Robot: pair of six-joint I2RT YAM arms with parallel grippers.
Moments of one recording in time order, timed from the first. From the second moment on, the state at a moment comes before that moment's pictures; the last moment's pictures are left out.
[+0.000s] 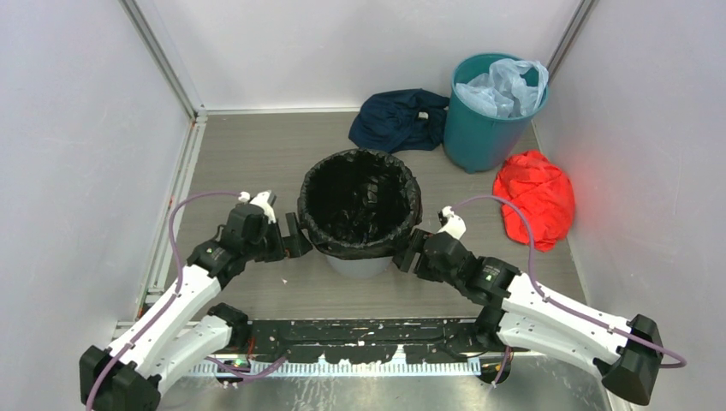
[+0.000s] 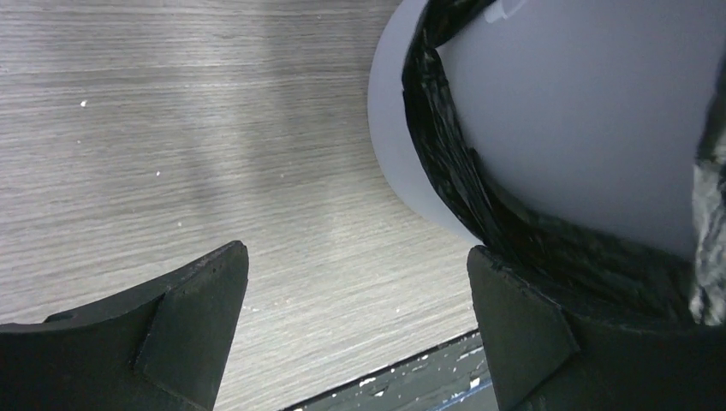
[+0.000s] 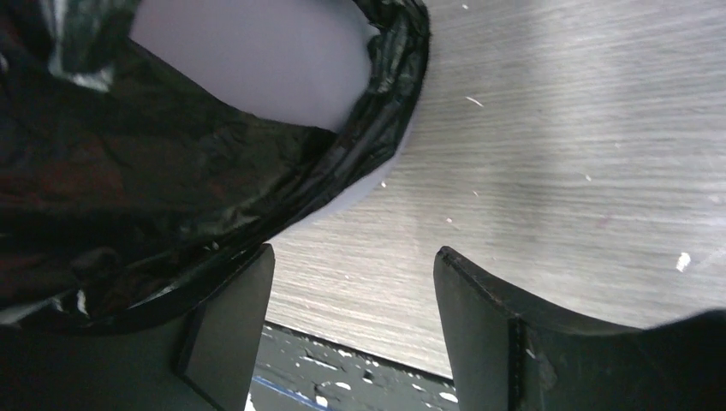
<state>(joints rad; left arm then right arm) -0.44 0.80 0.61 -0.57 0.13 -0.57 0.93 0.75 0.53 -0.52 0.28 1.06</state>
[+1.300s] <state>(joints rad) -0.44 1.03 0.72 -0.37 0.04 -0.60 0.62 0.80 0.94 -0.77 0.00 0.77</state>
